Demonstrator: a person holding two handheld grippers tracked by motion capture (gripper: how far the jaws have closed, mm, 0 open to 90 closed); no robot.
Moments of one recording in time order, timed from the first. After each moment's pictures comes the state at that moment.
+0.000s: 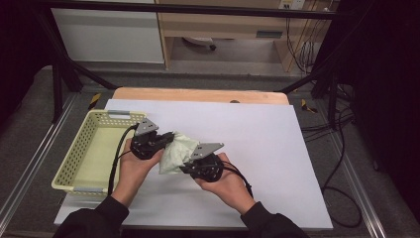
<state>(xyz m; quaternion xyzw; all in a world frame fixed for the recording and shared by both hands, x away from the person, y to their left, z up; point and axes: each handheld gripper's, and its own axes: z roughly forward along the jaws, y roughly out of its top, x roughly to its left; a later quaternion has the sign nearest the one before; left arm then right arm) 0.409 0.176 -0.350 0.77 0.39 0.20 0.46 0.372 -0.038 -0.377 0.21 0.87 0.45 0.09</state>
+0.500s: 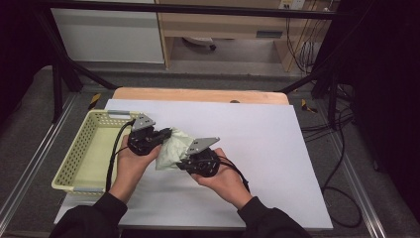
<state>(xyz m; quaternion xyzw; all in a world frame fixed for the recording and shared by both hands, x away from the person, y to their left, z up) 0.414 0.182 -0.341 0.76 0.40 0.20 0.47 0.381 -0.029 -0.368 0.20 0.87 0.45 0.08</state>
